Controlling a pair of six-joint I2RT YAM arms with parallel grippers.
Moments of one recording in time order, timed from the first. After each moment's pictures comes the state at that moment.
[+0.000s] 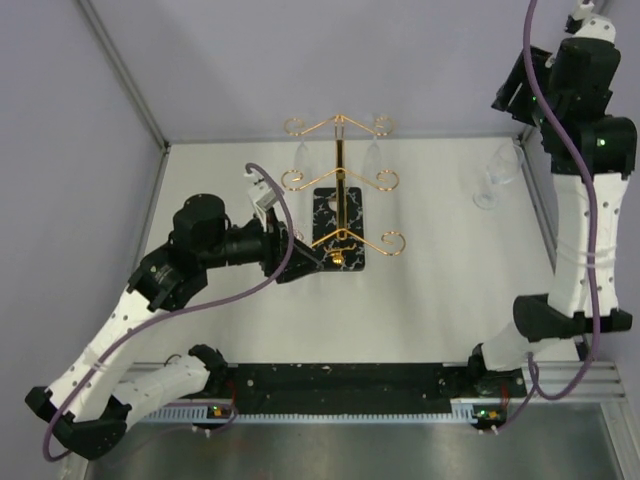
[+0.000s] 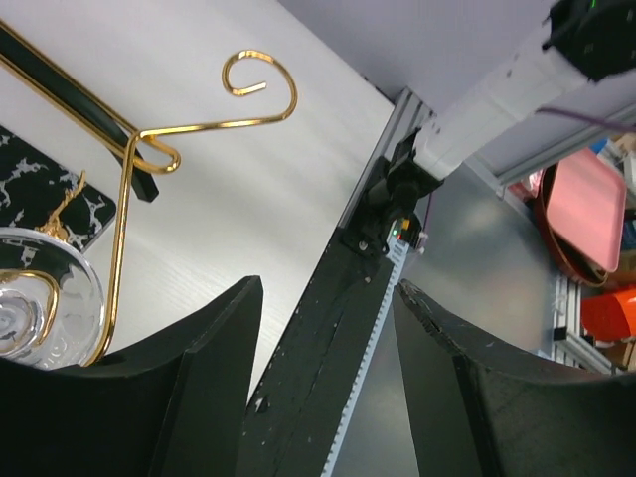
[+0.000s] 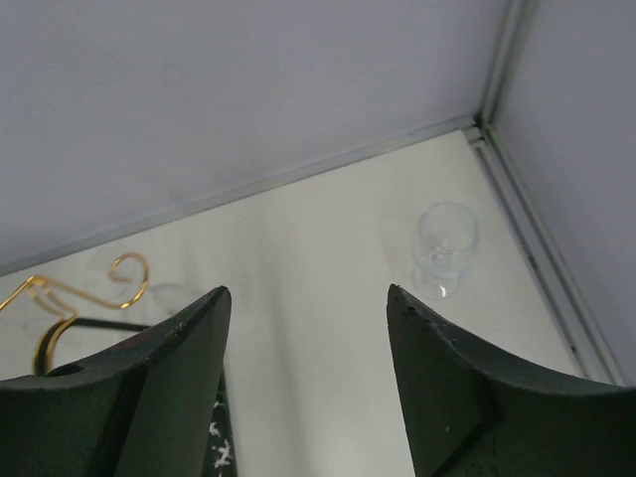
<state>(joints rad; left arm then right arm) -0.64 0.91 1.14 -0.55 0.64 -0.36 0.07 1.65 2.41 -1.10 0.30 0.29</state>
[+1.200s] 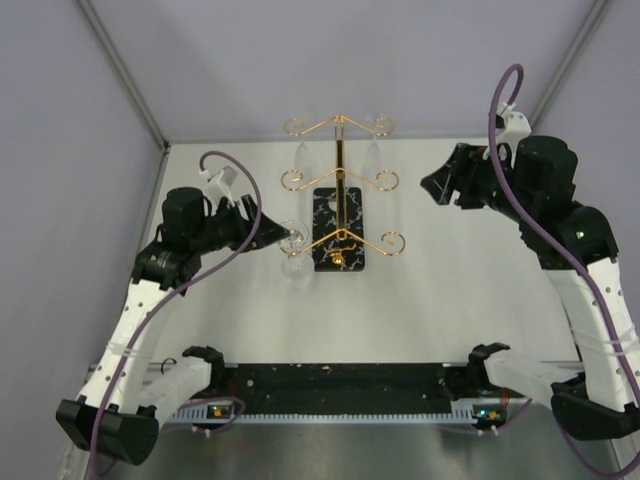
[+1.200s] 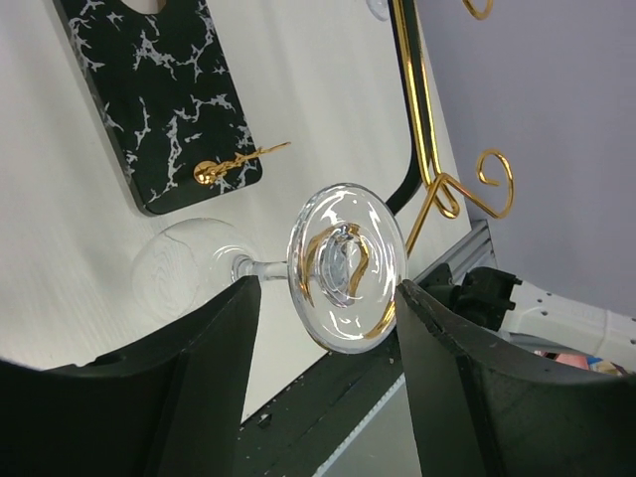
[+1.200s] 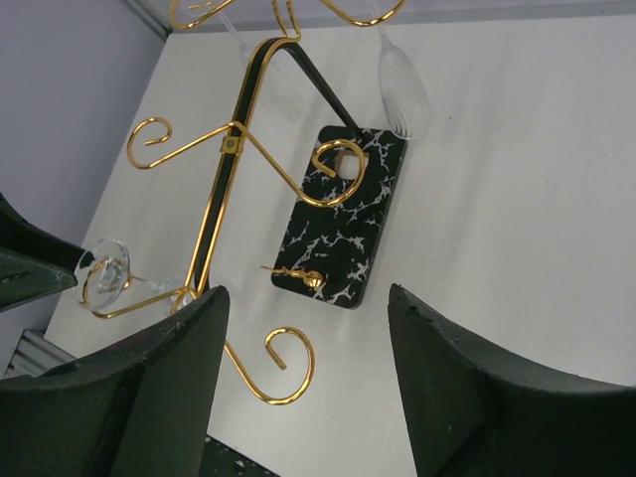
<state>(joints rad) -0.23 0.95 1.04 -0.56 0.58 -0.58 0.36 1.07 1.58 -0.85 -0.13 0.36</state>
